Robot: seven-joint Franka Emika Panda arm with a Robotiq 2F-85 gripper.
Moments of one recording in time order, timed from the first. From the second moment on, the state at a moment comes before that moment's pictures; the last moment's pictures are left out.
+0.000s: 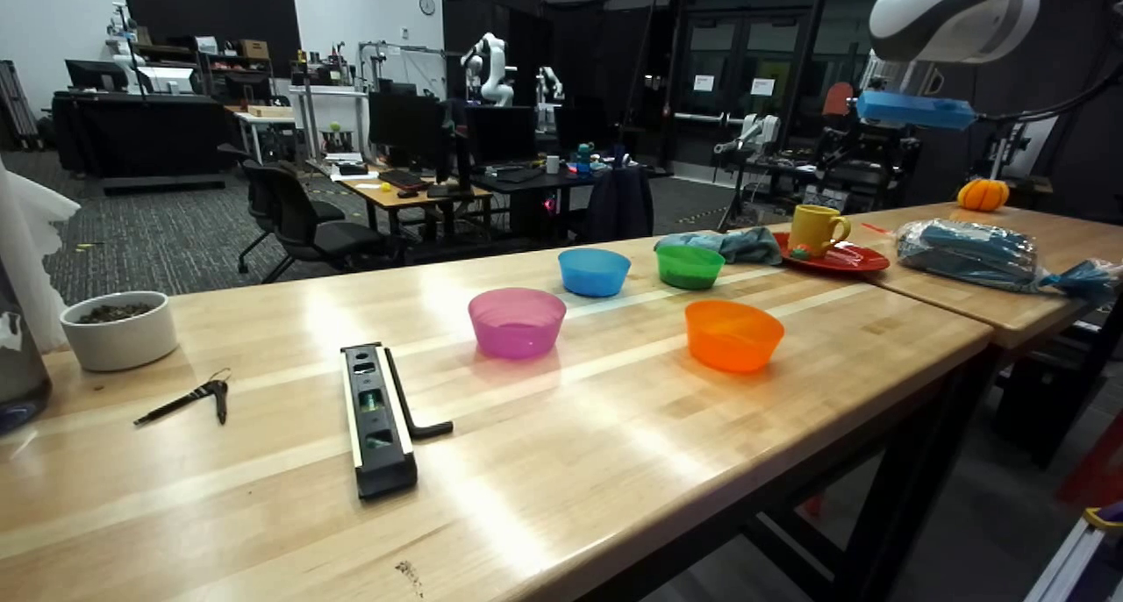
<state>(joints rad) -0.24 -0.19 -0.21 -2.06 -0.08 2.07 0.42</state>
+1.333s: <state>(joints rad) -0.24 -0.14 -0.20 -2.02 -0.08 2.07 0.47</state>
